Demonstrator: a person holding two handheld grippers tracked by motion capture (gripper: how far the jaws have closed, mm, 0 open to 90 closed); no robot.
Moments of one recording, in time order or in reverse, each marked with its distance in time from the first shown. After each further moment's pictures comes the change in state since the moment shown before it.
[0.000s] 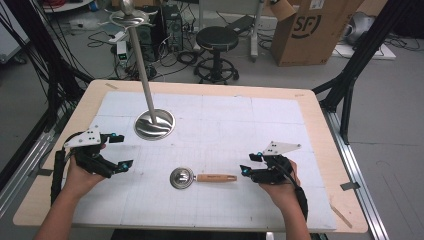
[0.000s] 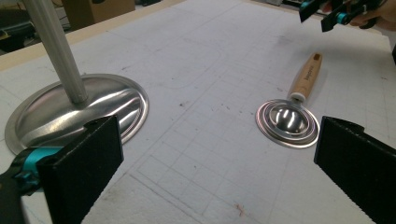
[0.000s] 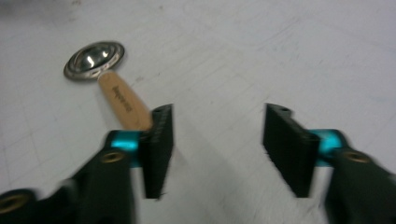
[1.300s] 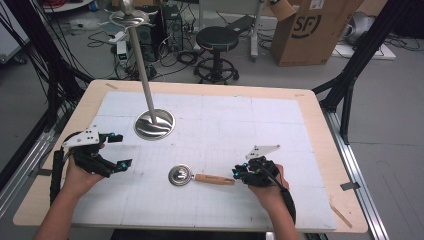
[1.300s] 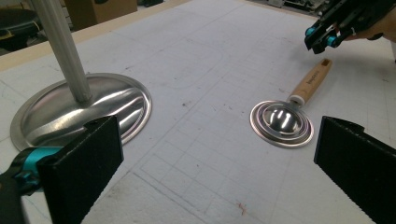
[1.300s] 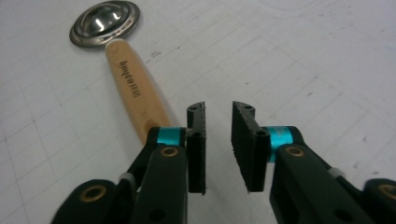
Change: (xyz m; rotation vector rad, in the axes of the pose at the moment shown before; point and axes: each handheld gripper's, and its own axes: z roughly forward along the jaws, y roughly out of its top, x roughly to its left) left arm 0.001 -0.001 -0.001 -0.004 0.002 -0.006; right arm 0.022 0.005 0.025 0.125 0.000 0.004
